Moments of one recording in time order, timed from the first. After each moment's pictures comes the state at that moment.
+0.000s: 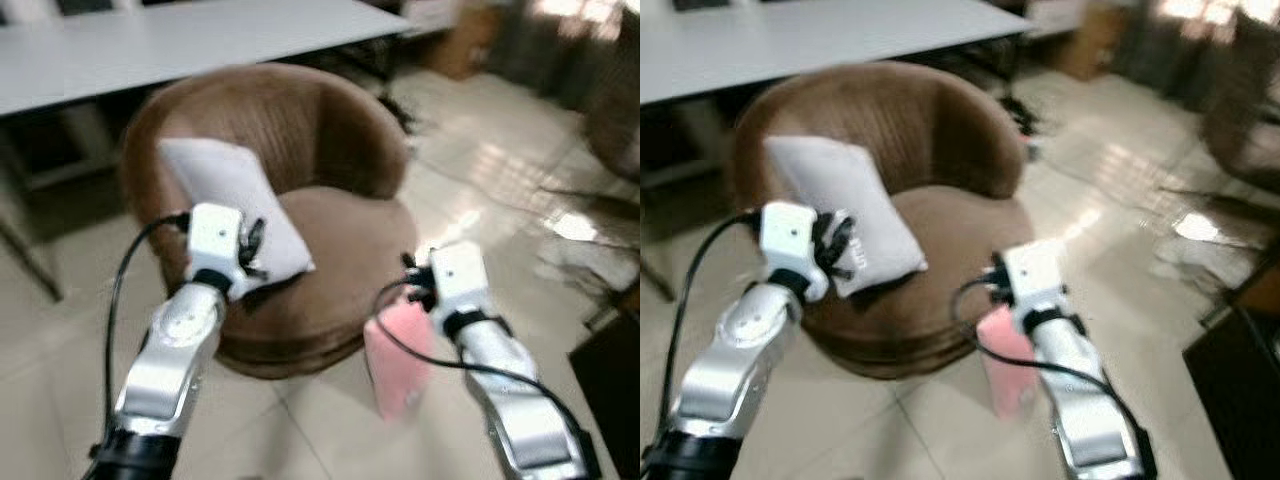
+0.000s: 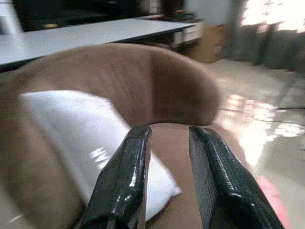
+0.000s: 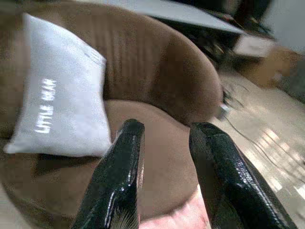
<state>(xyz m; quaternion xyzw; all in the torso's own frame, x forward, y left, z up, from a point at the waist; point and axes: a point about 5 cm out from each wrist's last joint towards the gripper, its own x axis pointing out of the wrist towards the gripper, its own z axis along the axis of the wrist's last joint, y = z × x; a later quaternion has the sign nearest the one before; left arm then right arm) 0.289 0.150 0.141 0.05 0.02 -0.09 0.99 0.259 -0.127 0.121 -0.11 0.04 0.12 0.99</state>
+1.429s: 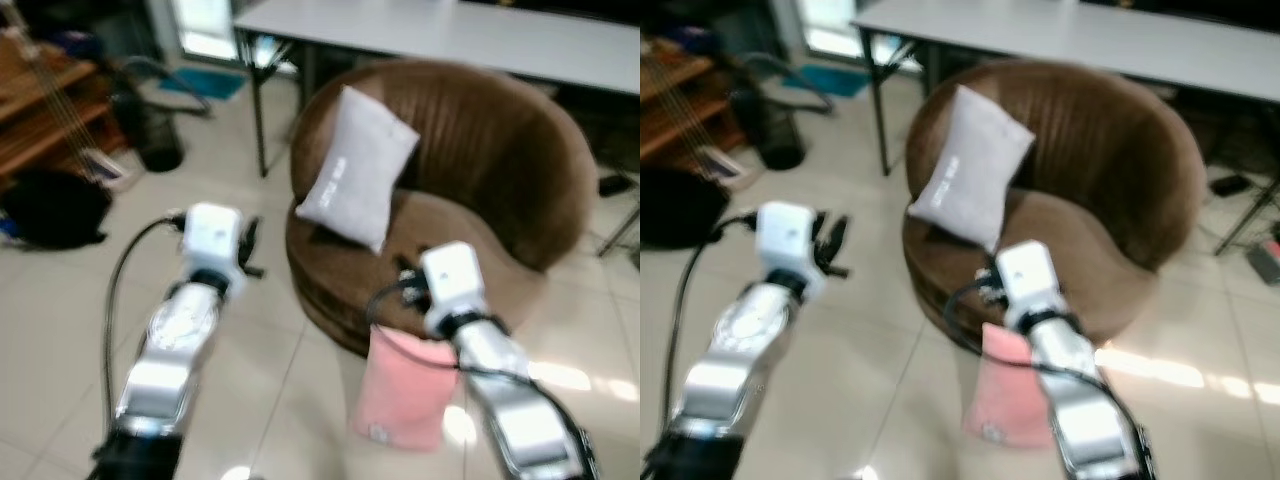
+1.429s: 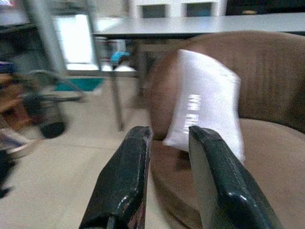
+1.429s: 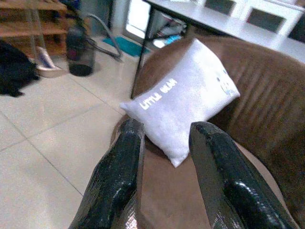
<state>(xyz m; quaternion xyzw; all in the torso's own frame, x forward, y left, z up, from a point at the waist) 0.288 0.154 0.140 0.05 0.01 -0.07 1.00 0.259 -0.125 0.119 -0.12 0.04 0.14 0.98</state>
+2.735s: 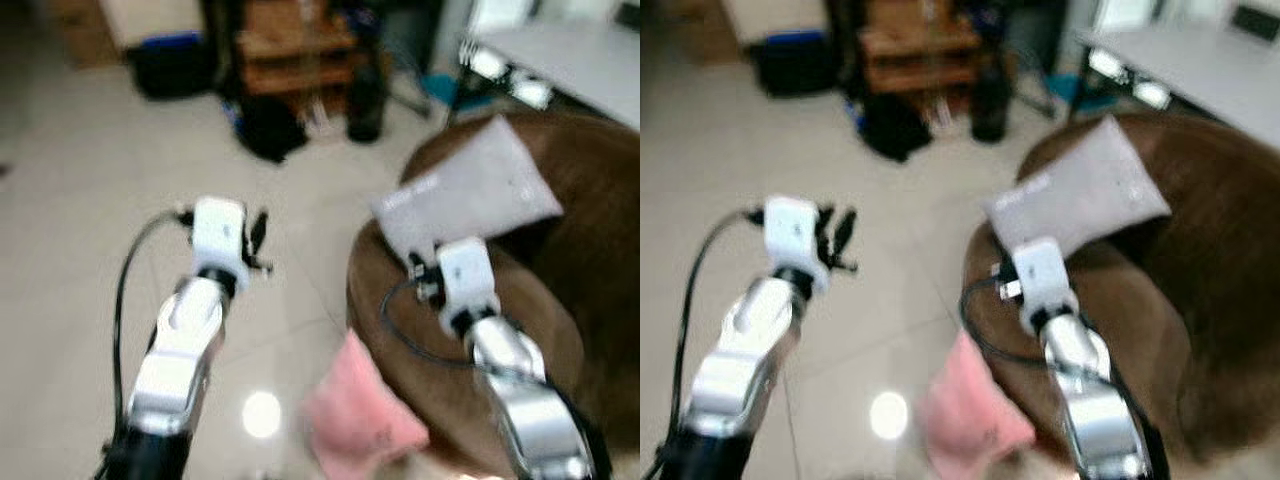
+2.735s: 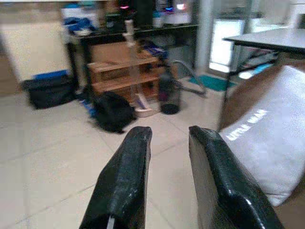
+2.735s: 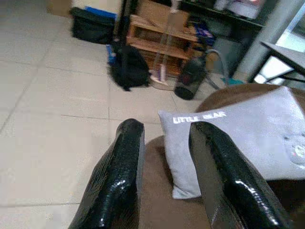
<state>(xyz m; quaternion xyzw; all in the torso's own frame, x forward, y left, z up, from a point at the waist) 0.291 0.144 0.149 0.05 -0.02 -0.09 0.99 0.261 -0.137 0.119 -0.13 0.04 0.11 0.98</state>
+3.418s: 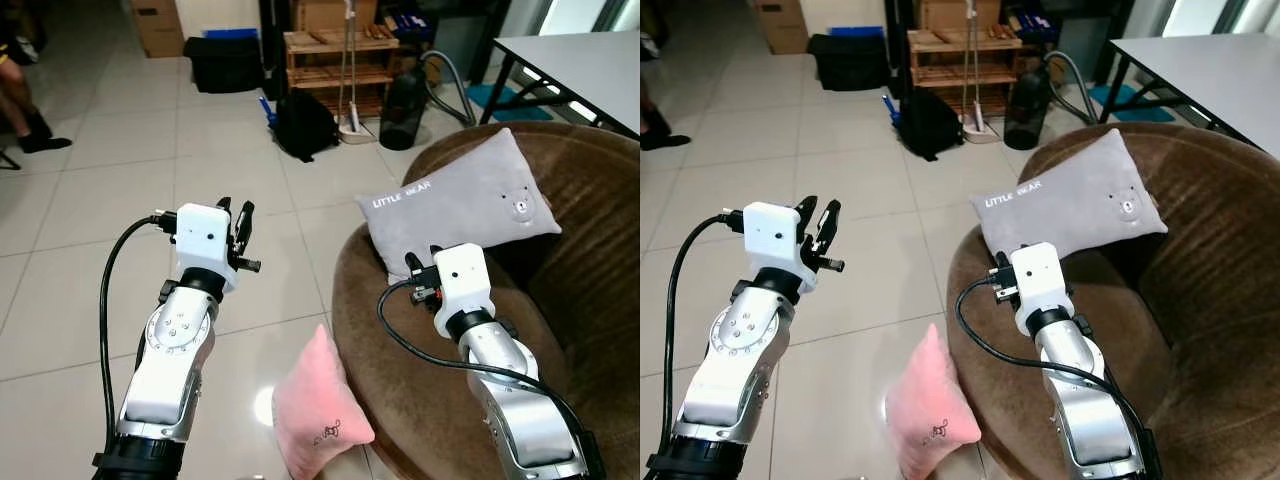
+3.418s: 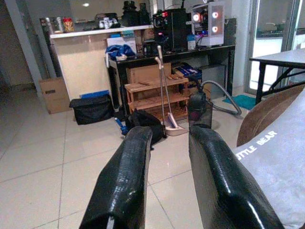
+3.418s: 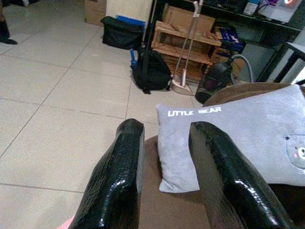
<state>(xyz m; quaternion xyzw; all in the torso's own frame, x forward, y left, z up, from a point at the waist) 0.284 0.153 0.148 0.07 -0.08 -0.08 0.99 0.260 -0.138 0.112 -0.12 0.05 0.11 0.99</state>
